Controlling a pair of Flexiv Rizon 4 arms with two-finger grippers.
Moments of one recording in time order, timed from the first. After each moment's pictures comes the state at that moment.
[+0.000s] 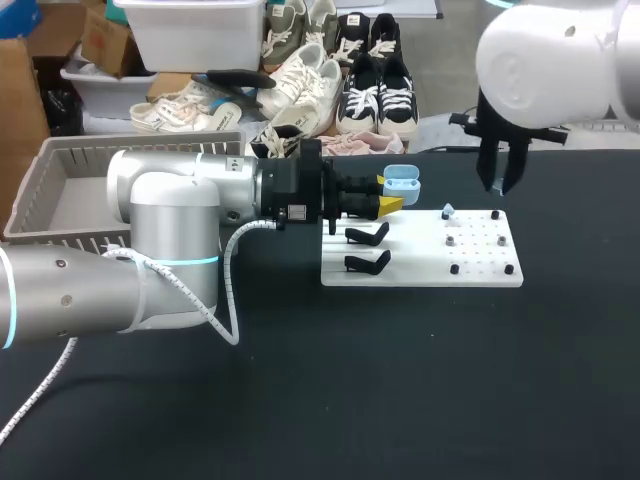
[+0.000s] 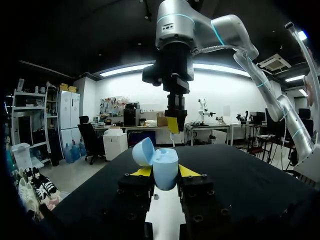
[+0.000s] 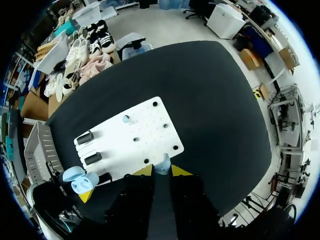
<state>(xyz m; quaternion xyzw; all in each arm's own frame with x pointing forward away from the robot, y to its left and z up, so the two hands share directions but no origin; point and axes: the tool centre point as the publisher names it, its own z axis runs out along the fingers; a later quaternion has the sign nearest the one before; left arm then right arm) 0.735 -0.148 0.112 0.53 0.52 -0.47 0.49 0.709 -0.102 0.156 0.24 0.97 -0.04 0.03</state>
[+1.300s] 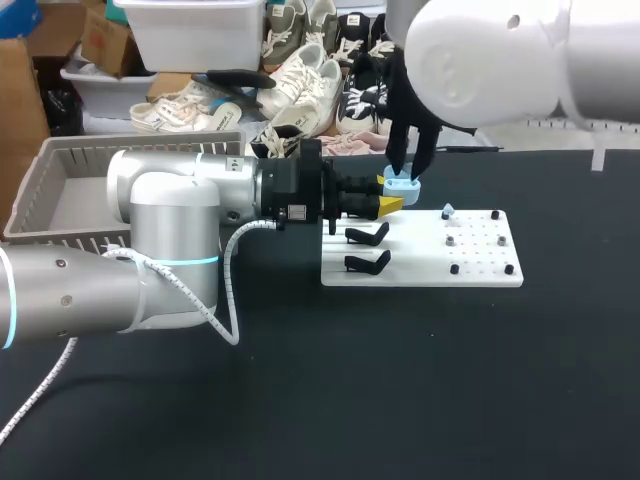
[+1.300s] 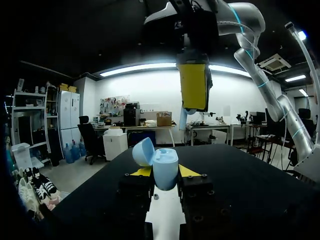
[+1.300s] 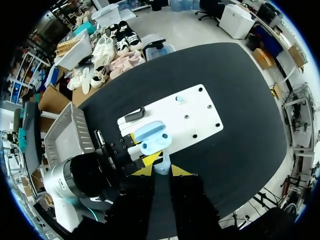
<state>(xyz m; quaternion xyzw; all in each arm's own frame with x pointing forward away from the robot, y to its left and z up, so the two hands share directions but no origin) 0.735 -0.148 0.112 0.53 0.52 -0.47 0.49 0.700 0.019 0.192 0.22 0.97 0.03 0.06</state>
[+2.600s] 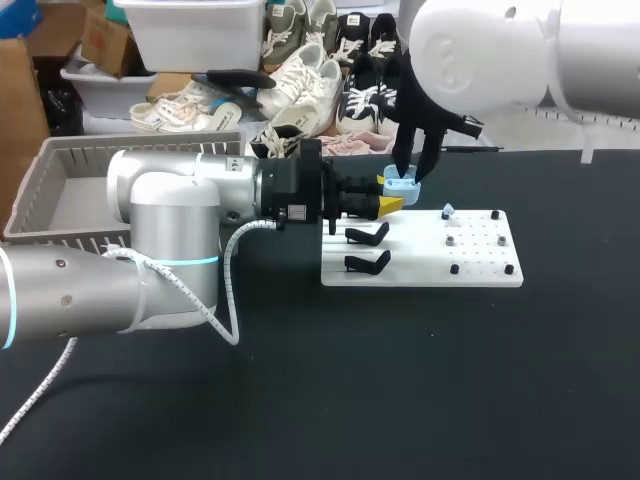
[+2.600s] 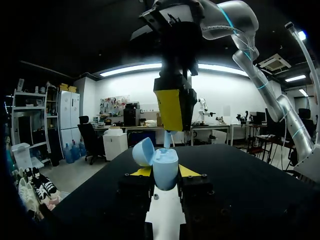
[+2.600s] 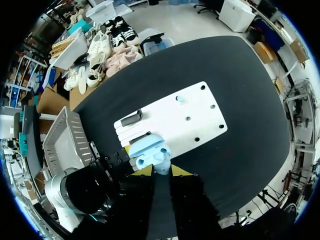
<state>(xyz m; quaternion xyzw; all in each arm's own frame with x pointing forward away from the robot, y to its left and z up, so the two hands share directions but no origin) 0.735 -0.148 0.112 0.53 0.52 -0.47 0.49 0.719 0.009 0.173 0.23 0.97 0.04 0.03</state>
